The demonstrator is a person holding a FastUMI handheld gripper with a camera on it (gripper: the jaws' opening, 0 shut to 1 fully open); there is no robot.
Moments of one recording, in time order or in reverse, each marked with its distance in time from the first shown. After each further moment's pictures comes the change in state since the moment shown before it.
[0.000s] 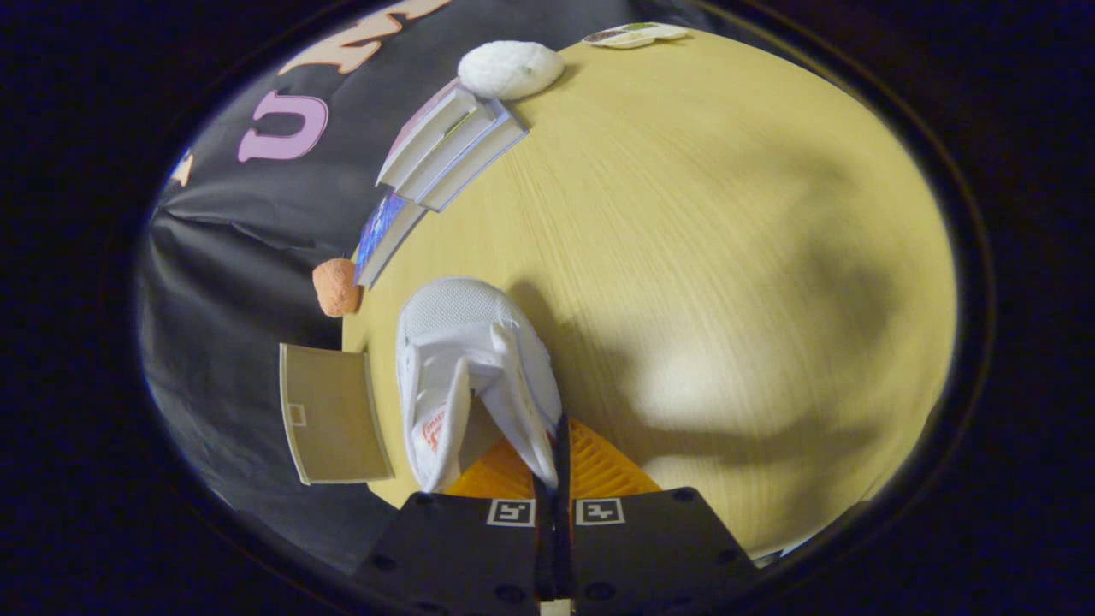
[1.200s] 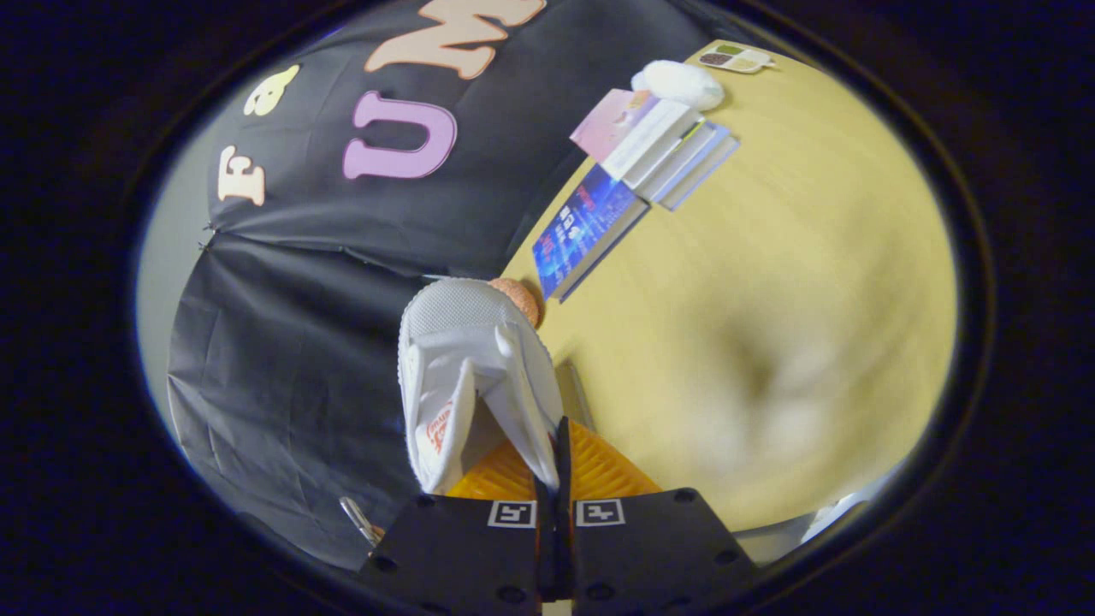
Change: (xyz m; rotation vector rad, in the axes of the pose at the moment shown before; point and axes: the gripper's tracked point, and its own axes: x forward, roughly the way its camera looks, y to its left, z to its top) arm -0.048 0.289 -0.042 0.066 -0.104 0.337
